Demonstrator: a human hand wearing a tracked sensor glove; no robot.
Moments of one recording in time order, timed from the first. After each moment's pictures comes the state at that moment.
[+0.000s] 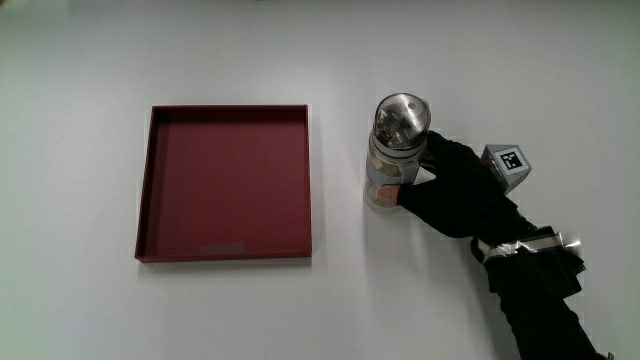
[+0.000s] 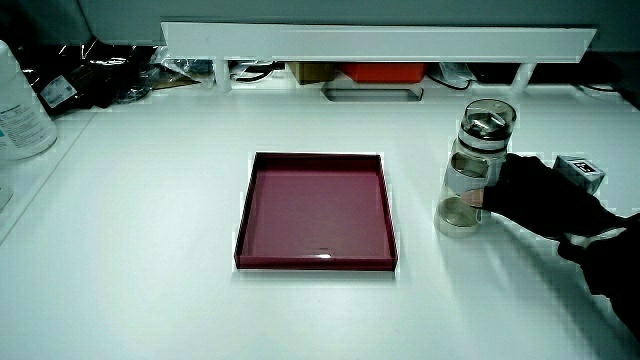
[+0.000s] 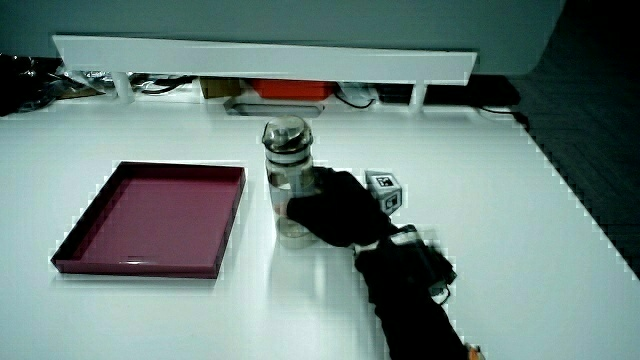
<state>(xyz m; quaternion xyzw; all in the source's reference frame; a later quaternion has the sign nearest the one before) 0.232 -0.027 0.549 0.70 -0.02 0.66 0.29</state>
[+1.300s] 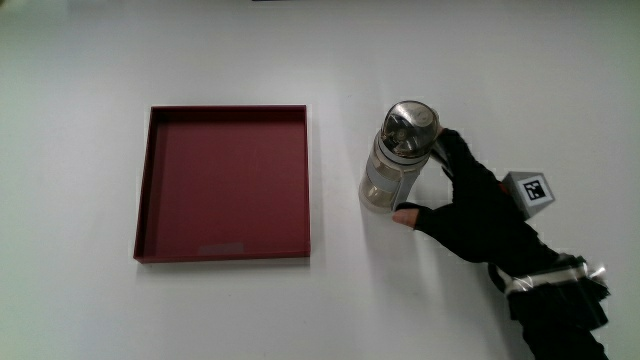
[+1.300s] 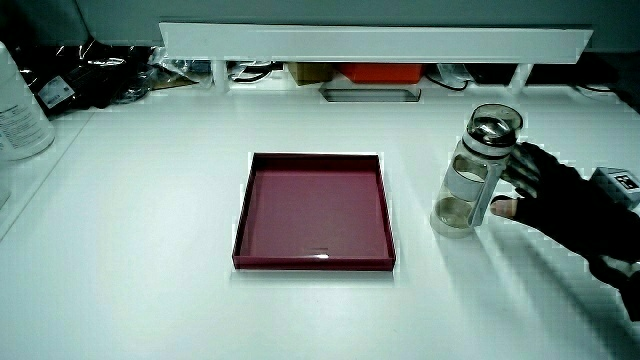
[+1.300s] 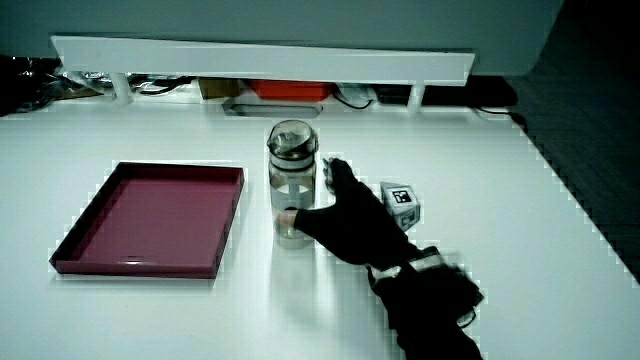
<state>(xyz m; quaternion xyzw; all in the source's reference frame) 0.246 0.007 0.521 0.71 -0.02 0.66 0.24</state>
